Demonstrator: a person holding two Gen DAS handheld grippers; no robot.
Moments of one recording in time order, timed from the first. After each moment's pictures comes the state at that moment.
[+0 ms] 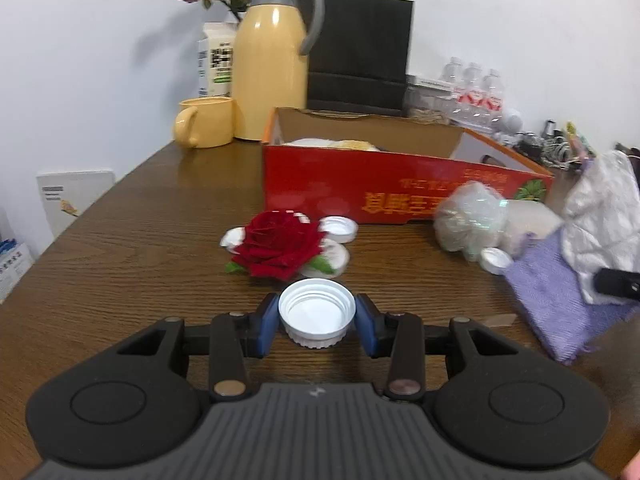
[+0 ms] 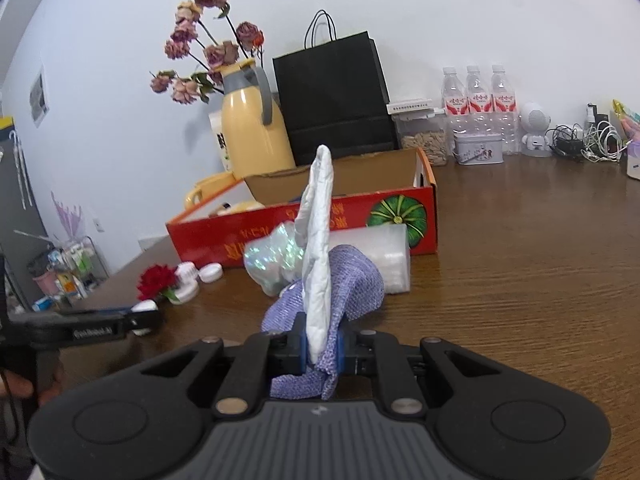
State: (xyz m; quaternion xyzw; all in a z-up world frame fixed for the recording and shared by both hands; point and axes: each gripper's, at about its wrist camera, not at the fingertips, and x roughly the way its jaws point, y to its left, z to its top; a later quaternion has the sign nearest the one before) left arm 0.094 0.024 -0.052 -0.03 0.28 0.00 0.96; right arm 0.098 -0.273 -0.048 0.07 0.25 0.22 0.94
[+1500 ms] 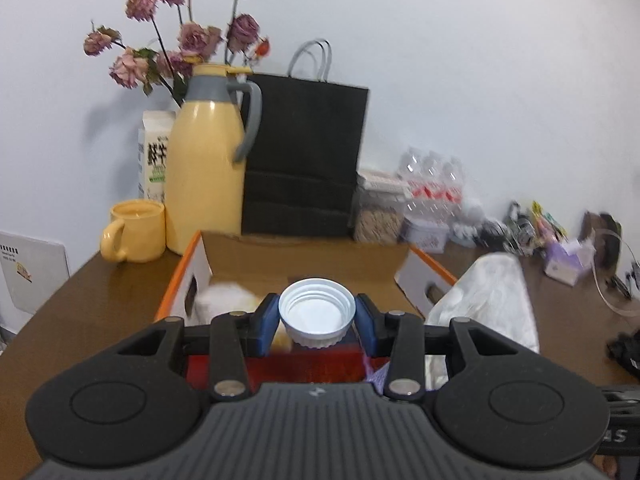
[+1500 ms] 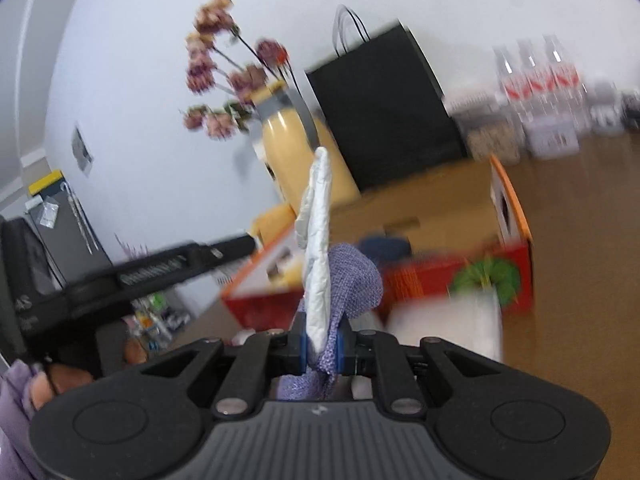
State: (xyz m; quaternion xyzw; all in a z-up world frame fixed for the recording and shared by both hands) left arm 0.161 -0.020 0.025 -0.06 0.18 -0.05 0.98; right arm 0.181 -0.259 -0.025 0.17 0.27 0.32 0.89
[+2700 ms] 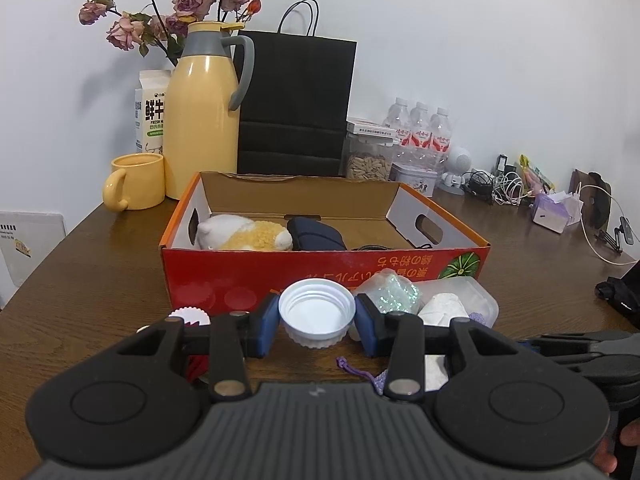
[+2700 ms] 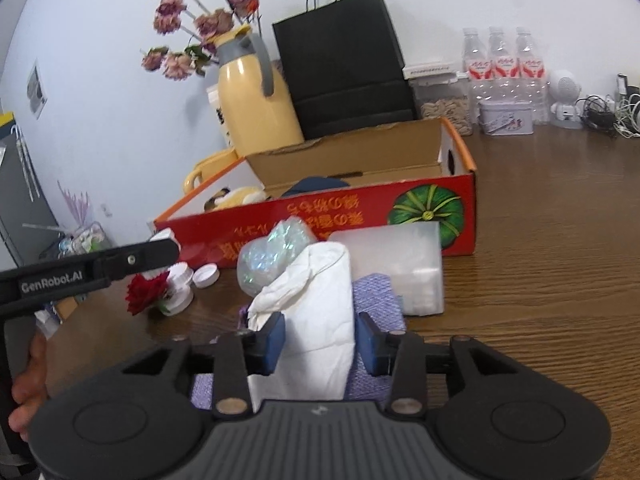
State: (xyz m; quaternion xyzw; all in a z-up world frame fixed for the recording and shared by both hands) left arm 0.129 -0.018 -0.005 -0.04 0.23 -0.06 0.97; right arm 0.164 -0.247 -0.054 0.08 0.30 0.25 0.92
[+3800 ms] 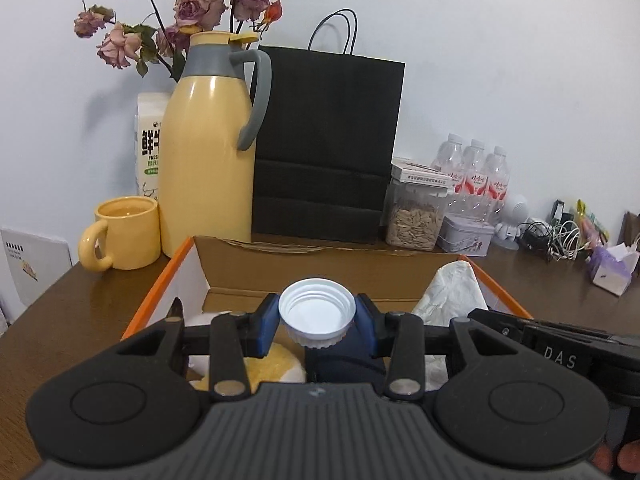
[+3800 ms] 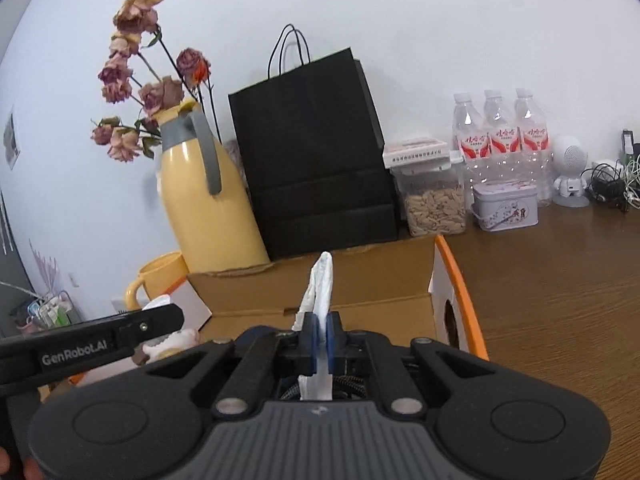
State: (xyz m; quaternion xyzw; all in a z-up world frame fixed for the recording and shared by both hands) left arm 0.262 -0.030 0.010 -0.05 0.19 0.00 0.98; right arm 0.304 -0.231 -0.018 0.10 0.21 0.20 0.95
